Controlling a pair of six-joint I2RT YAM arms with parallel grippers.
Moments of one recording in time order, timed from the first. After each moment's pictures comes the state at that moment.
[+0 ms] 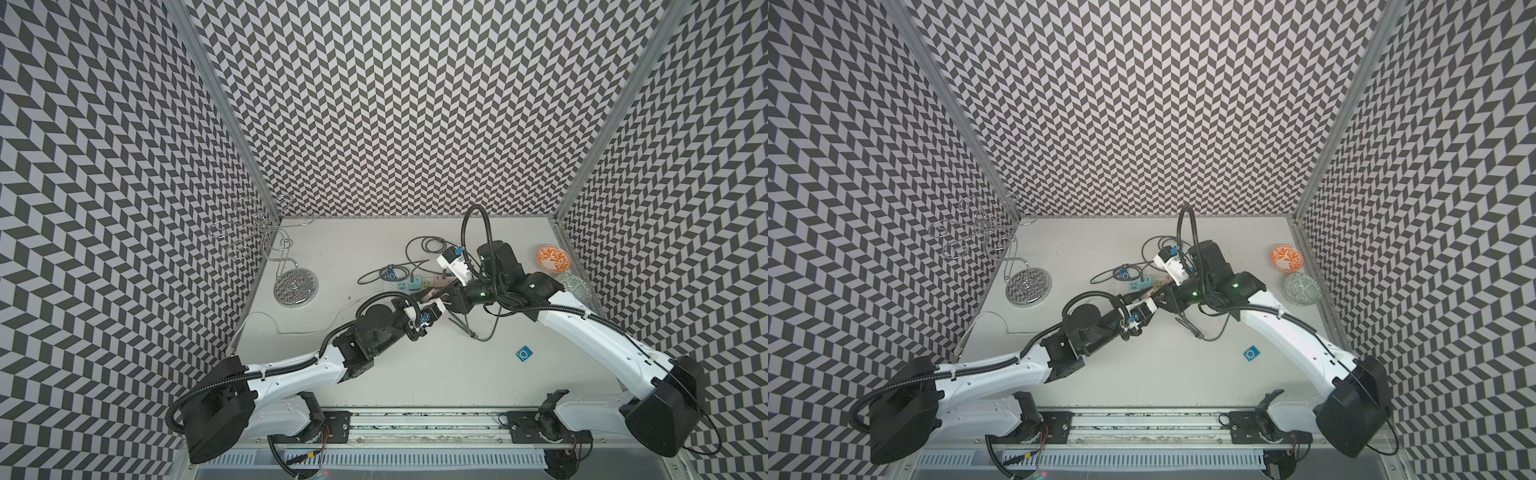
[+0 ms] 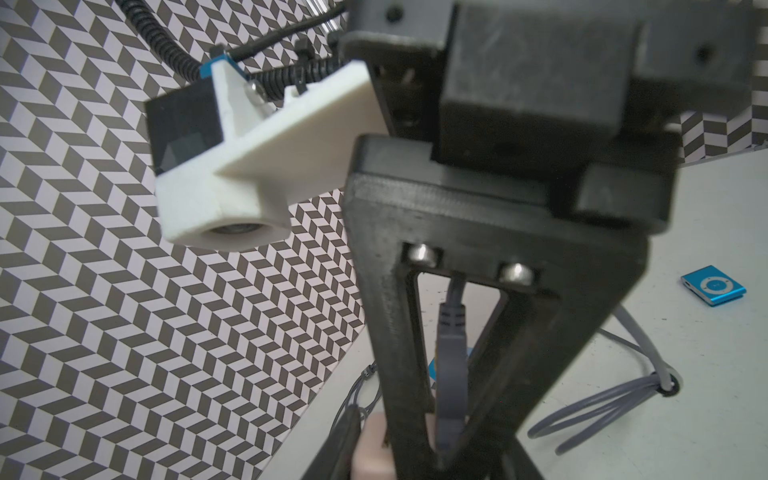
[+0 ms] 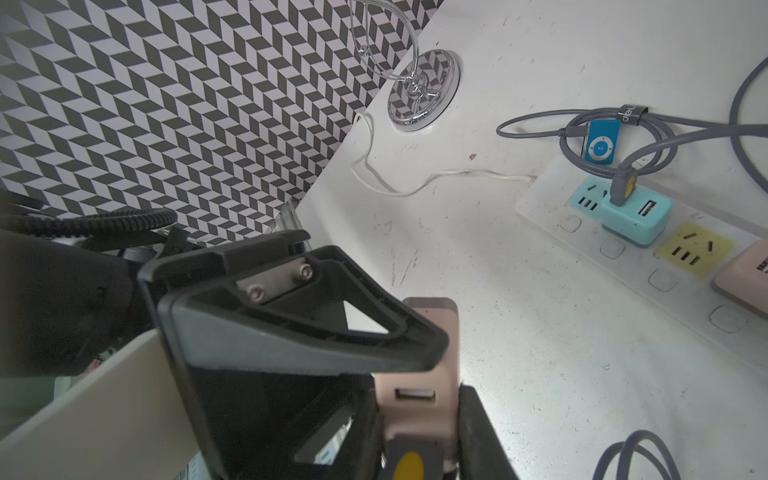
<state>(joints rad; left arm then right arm) -0.98 1.20 0.56 0.59 -0.10 0.59 0.61 1.32 1.15 -0.58 -0.62 0.18</state>
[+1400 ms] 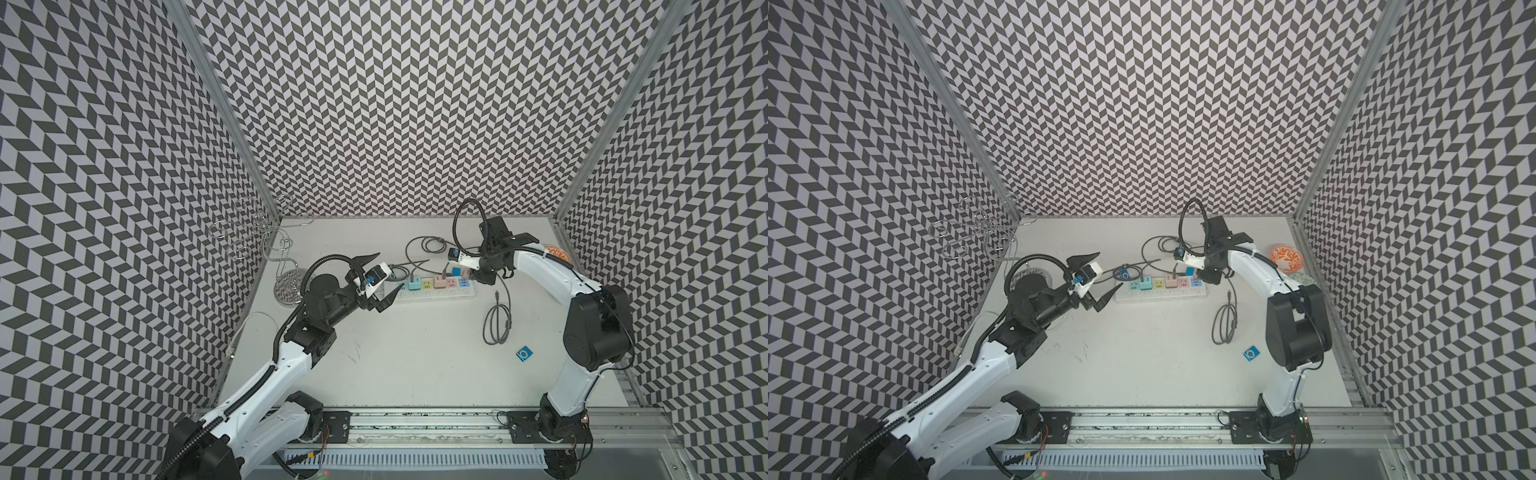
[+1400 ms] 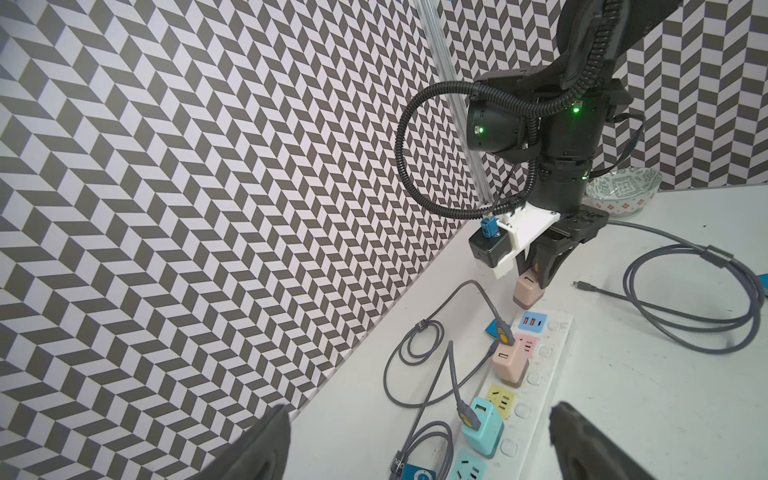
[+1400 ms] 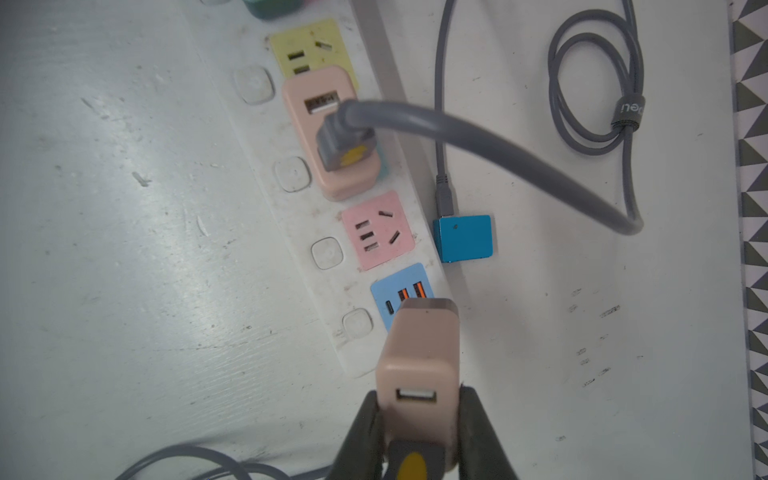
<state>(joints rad) -0.45 0.96 0.62 0.27 0.35 0.48 0.30 1.80 1.44 -0.82 -0.15 -1.01</state>
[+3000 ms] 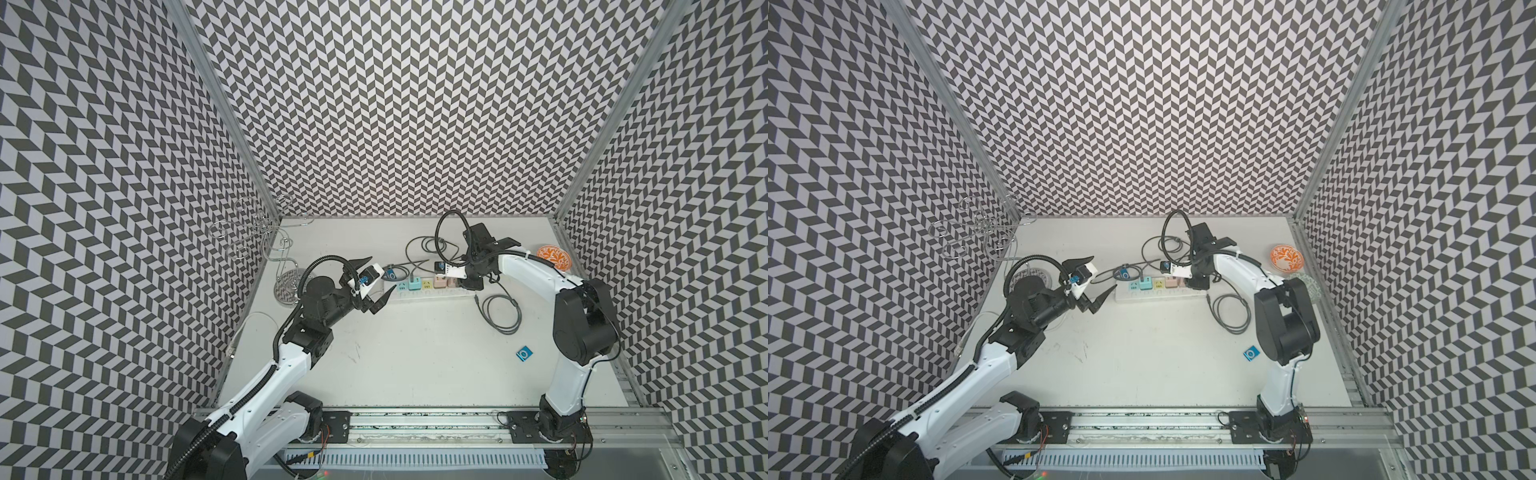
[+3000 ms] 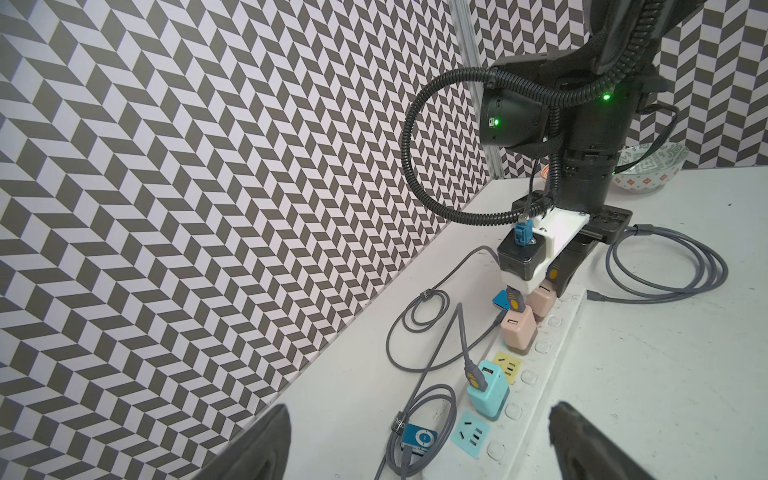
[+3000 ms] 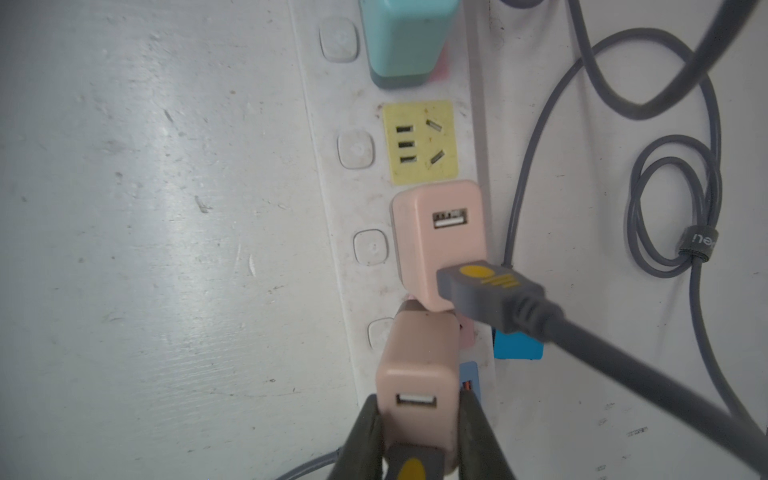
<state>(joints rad) -0.38 0.96 0.56 0.29 0.37 0.46 0.39 1.88 1.45 -0.78 -0.19 -1.14</state>
